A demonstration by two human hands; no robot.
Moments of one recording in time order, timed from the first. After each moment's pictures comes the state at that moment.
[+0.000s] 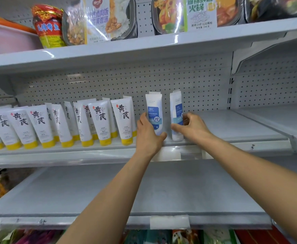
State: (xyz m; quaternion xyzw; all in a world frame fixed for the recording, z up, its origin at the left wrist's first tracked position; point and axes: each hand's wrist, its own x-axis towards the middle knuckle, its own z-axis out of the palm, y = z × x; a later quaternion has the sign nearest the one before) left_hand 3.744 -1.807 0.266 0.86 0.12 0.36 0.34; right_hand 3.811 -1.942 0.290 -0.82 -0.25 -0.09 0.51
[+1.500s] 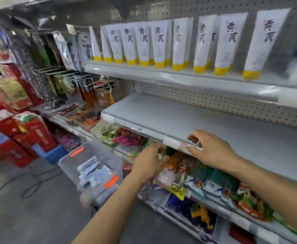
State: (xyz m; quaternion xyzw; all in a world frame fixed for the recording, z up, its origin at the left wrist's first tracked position) left_hand 3.441 -1.678 0.079 0.88 0.35 0.16 0.27; right_hand 3.600 -1.797 0.136 -0.82 -0.55 0.03 0.15
